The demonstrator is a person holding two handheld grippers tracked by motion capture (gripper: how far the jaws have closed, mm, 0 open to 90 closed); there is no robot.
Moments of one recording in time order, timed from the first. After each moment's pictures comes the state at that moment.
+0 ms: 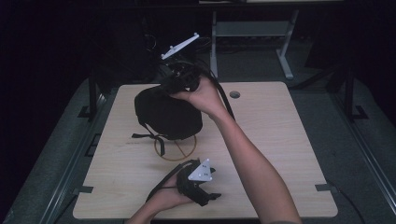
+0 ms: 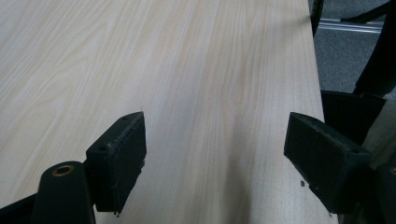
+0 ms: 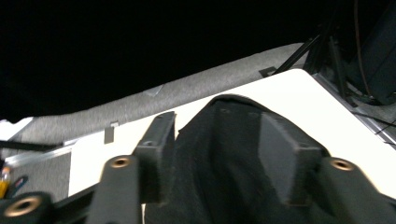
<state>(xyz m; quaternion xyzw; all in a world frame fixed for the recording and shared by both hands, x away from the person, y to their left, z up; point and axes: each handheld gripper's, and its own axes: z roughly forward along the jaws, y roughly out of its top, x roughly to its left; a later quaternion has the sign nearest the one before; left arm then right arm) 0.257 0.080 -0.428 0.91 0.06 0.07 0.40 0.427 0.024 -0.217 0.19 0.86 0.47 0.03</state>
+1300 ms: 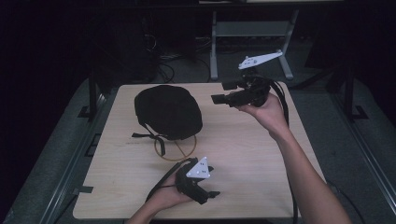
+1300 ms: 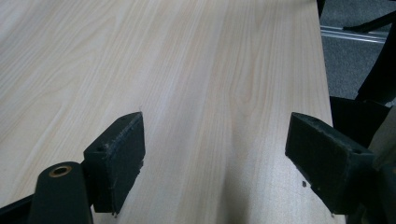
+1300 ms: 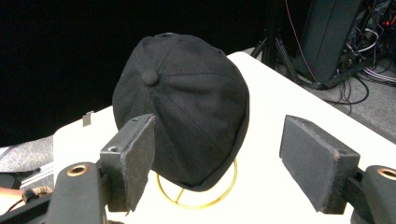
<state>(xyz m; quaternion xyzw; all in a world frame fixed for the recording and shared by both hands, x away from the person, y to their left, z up) 0.262 0.083 -0.433 0.91 0.09 0.05 0.41 0.393 -0.135 -0.242 0.27 0.81 0.51 0.06</state>
